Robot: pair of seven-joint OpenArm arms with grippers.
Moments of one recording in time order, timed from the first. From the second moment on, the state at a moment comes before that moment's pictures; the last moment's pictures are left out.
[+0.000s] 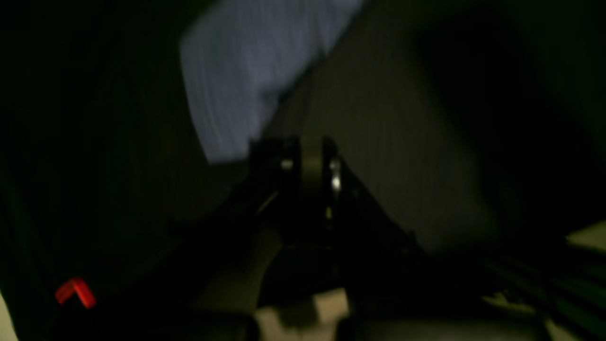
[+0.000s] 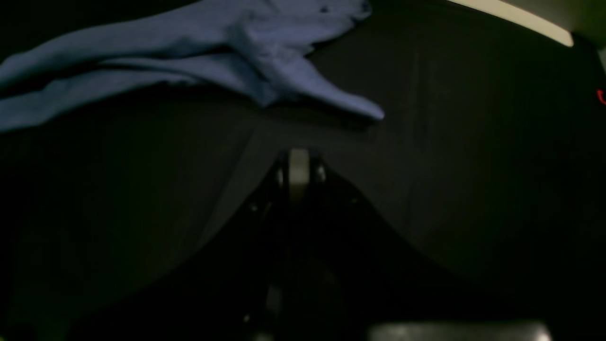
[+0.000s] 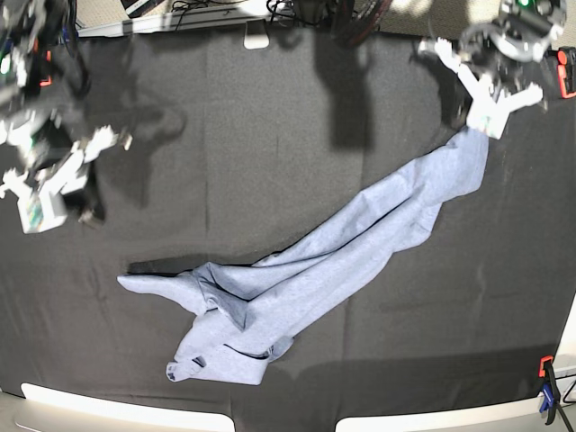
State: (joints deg) left arm 41.4 -16.3 -7.0 124.9 -8.3 -15.1 36.8; right arm -21.5 19.5 27.9 130.5 30.1 28.9 -54.5
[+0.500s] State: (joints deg) left arm 58.0 -16.3 -12.6 124.9 -8.8 -11.5 36.5; right arm -39.9 9.7 35.7 134.1 36.4 30.7 -58.8
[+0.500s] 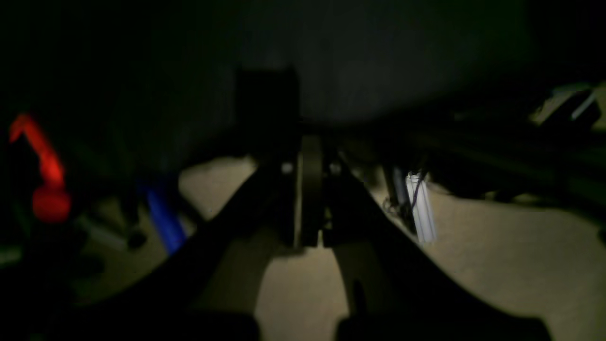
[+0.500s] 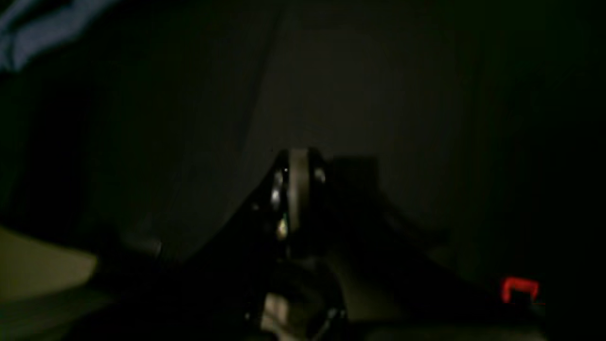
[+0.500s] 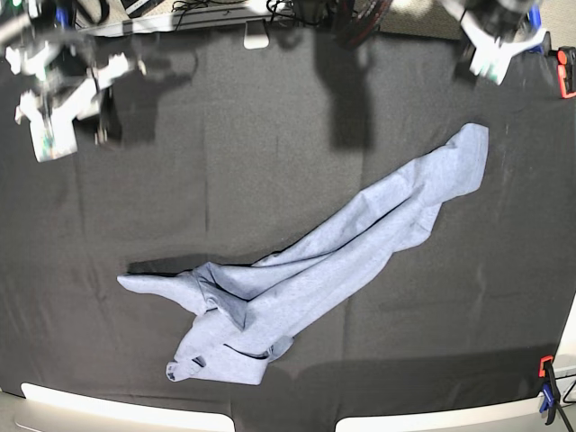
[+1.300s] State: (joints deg) left arm 54.5 -16.3 -17.1 86.5 -28.1 -26.6 28.8; right arm -60.8 6.3 33.7 117.7 32.3 35.3 -63.6
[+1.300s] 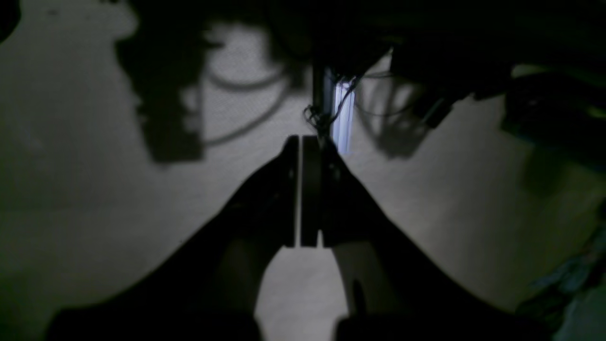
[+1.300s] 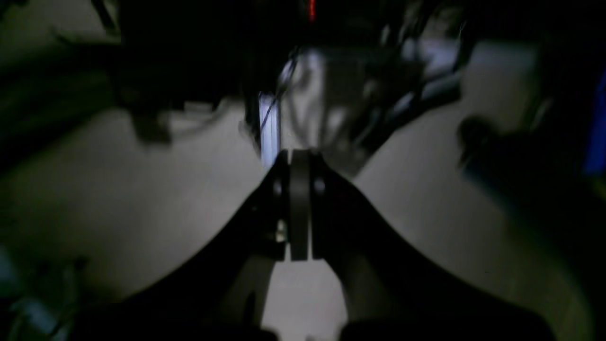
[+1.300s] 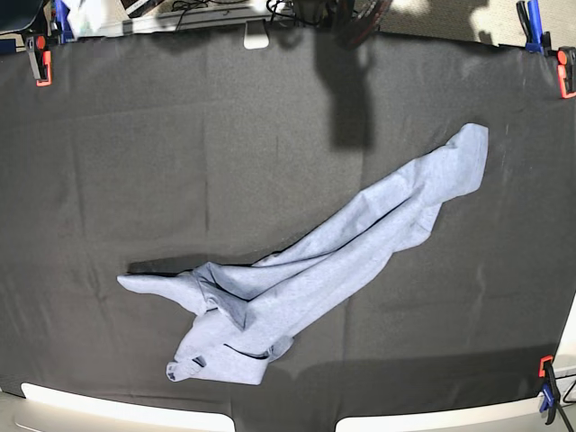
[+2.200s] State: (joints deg) left arm 21.3 -14.1 -1.9 32.6 -22.2 -30.2 3.6; right arm -18.6 12.1 -3.8 32.8 -12.2 32.2 -21.9
